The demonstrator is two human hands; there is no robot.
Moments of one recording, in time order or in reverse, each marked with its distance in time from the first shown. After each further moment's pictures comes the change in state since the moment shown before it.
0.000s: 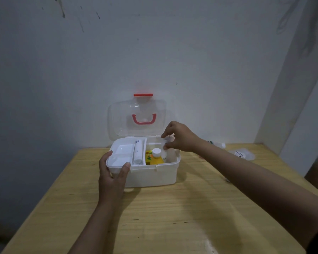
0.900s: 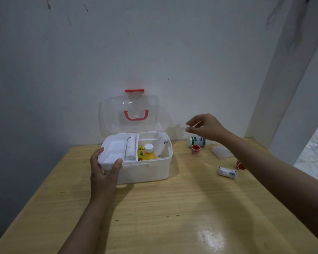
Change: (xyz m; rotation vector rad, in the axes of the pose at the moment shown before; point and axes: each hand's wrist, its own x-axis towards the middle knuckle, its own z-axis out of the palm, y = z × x) left_hand 0.001 -0.005 0.001 -0.003 0.010 0.006; right_hand -0.041 0.065 -0.051 0.182 0.167 0.238
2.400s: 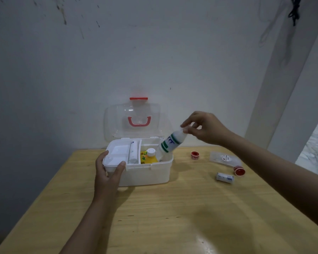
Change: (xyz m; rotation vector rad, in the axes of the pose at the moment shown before) left_hand -0.003 0.008 -0.005 -0.058 -0.063 -0.012; right_hand -0.027 -0.055 -0.025 -0.122 0.031 -0.283
